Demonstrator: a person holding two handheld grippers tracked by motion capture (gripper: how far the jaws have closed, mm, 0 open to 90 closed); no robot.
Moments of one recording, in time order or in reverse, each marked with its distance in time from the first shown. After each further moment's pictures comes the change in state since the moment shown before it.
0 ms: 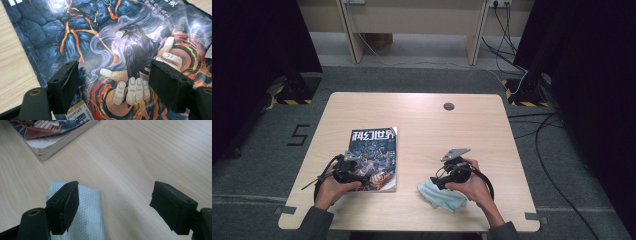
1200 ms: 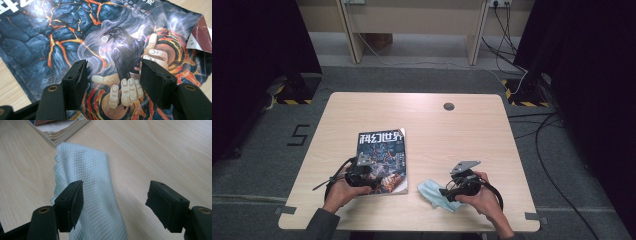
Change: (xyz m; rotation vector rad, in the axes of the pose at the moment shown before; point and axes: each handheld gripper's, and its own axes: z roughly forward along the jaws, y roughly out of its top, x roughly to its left) left arm -0.037 0.010 0.007 -0.024 -0.087 0.101; right arm 0.004 -0.040 -0.013 0.030 0.026 0.026
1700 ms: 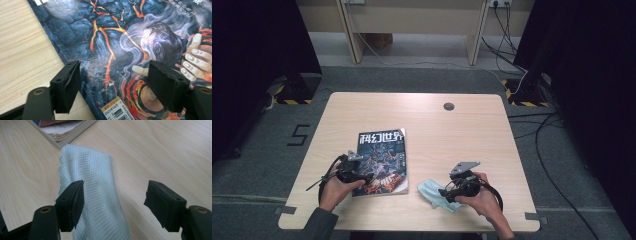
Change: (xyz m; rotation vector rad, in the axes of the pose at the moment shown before) left arm 0.026 -0.007 -0.007 0.026 0.105 -0.126; right arm 0.005 0.001 -0.003 -0.007 0.001 -0.018
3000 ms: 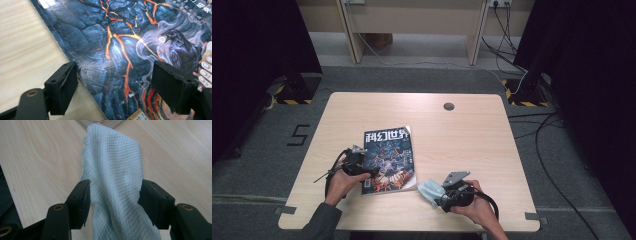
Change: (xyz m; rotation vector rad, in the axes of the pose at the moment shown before) left arm 0.002 0.019 0.023 -0.038 -0.052 -0.040; right arm 0.024 -0.009 0.013 0.054 0.024 -0.109
